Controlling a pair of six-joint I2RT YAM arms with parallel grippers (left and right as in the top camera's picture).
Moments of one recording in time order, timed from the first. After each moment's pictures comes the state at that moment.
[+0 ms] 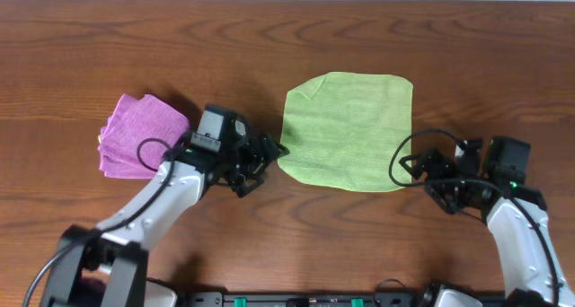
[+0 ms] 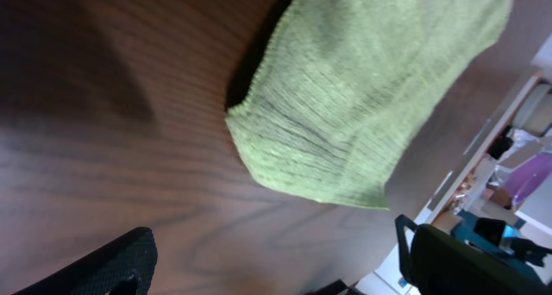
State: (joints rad) left arm -0.36 1.55 0.78 -0.30 0.60 -1.10; right arm -0.34 1.28 0.63 -0.57 -0.59 0.42
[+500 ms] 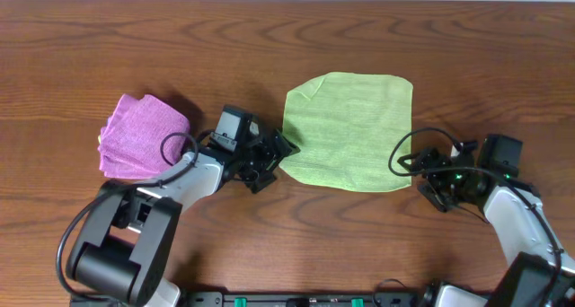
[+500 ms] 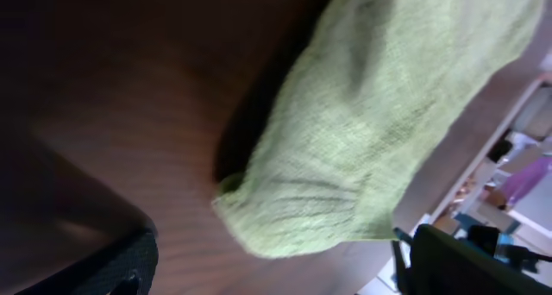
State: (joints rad) left arm -0.40 1.73 0.78 -0.07 0.60 -1.17; right arm -0.34 1.40 0.63 -0.50 -0.61 0.49
